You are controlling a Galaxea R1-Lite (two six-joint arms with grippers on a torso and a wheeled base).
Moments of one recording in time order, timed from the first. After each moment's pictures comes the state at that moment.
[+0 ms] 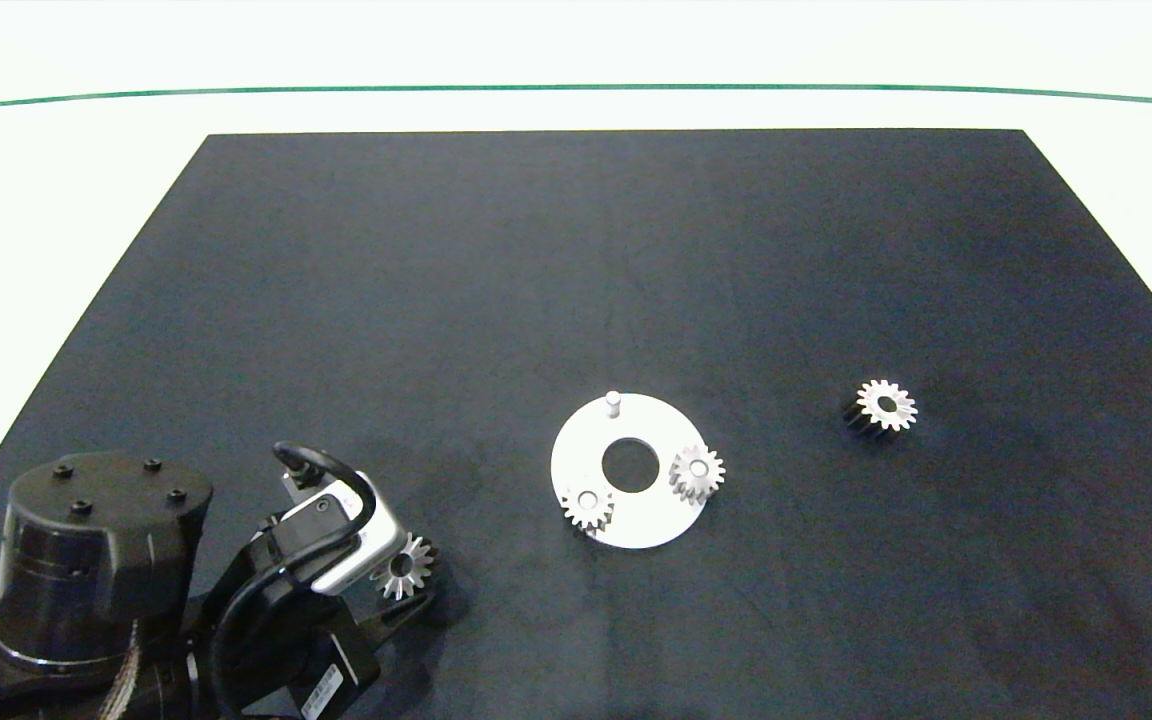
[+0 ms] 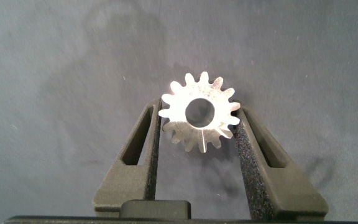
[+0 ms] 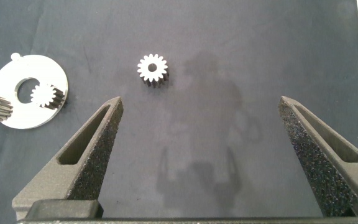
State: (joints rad) left arm -0.64 1.35 -0.44 -0.40 0.10 0.45; right arm 0.29 0.78 -0.76 0.15 -0.24 0.02
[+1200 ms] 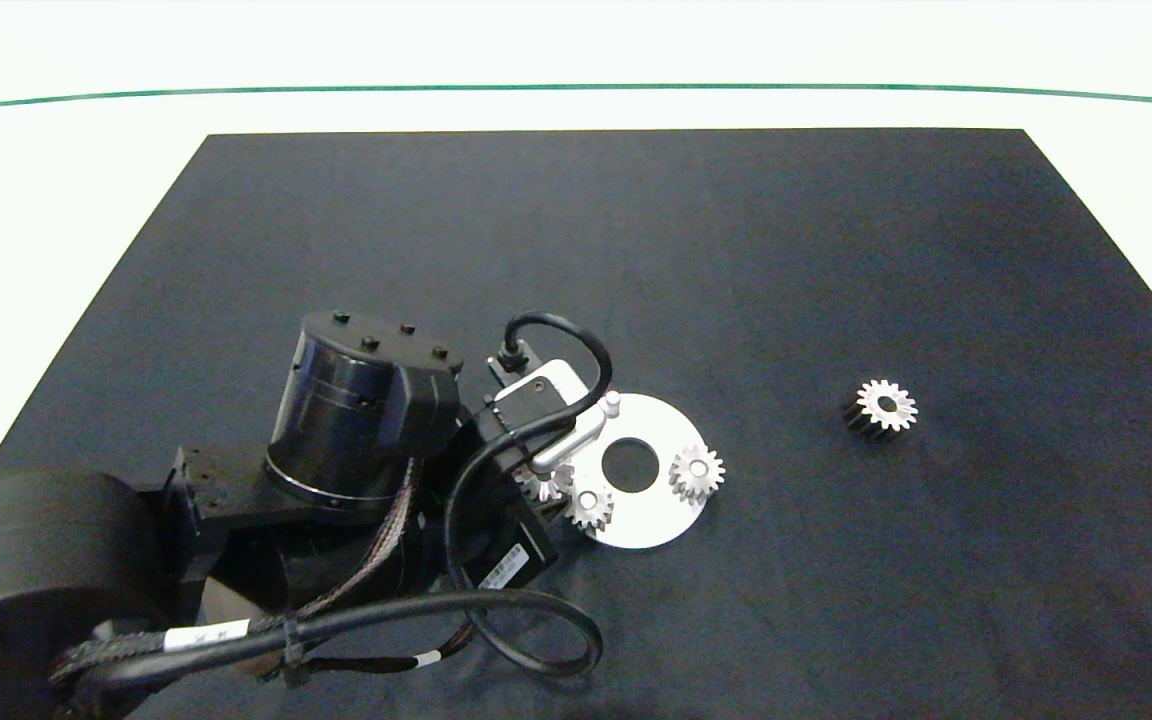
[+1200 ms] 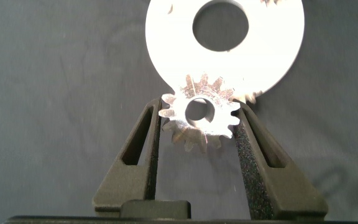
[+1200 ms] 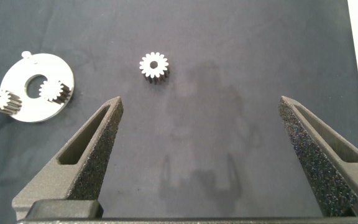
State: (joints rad) left arm -0.83 1.59 -0.89 -0.23 0.25 0.46; right arm 0.30 0.69 -0.75 0.20 -0.24 0.02
